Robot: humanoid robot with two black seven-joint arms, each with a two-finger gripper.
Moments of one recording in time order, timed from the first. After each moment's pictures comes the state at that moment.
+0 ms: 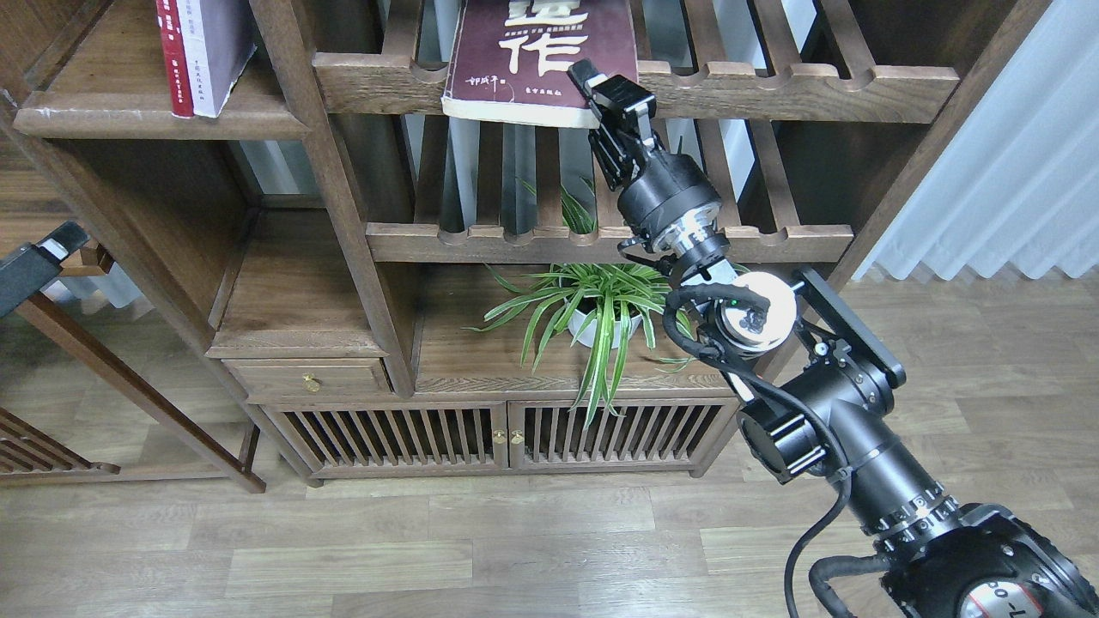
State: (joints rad) left arm -0.03 0.59 -1.62 -1.23 0.03 -0.49 0.36; right arm 0.51 0.01 1.08 1.29 0.28 0.22 0.02
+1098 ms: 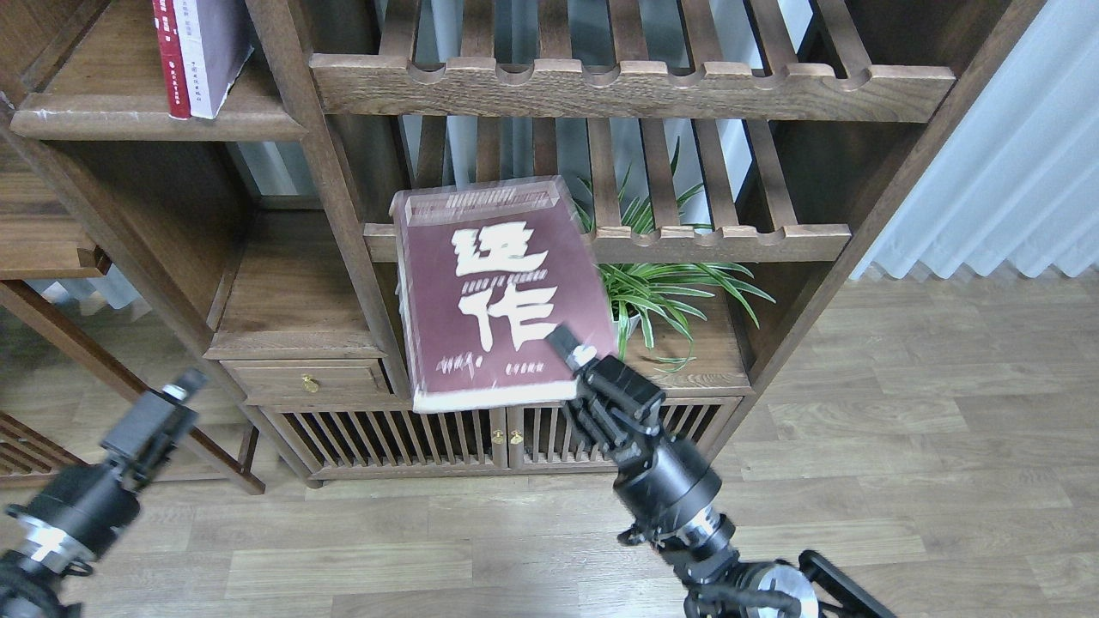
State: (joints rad) left arm 0.24 0.30 -1.30 -1.31 -0.30 -0.49 0.37; right arm -0.13 -0.03 0.86 1.46 0.31 0.58 -0.13
